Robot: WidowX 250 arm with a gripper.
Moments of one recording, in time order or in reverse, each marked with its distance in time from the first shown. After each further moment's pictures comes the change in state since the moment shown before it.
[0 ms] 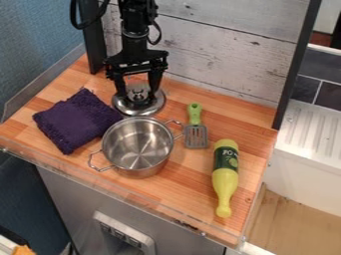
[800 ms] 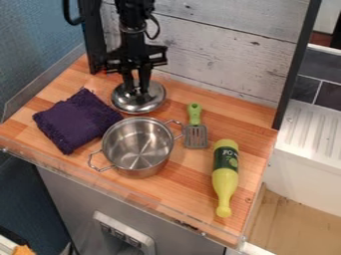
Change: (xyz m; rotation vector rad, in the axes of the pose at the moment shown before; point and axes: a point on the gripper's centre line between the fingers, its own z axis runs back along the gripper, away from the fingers) arm 0.001 -0.001 0.003 -0.027 -0.024 -0.046
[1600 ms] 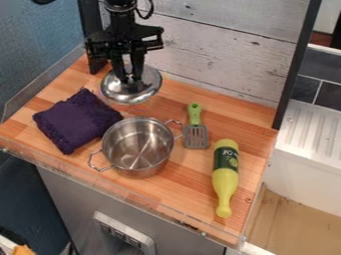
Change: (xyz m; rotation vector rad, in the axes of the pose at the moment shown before) arm -0.018 0.021 0.056 -0.029 -0.061 -0.012
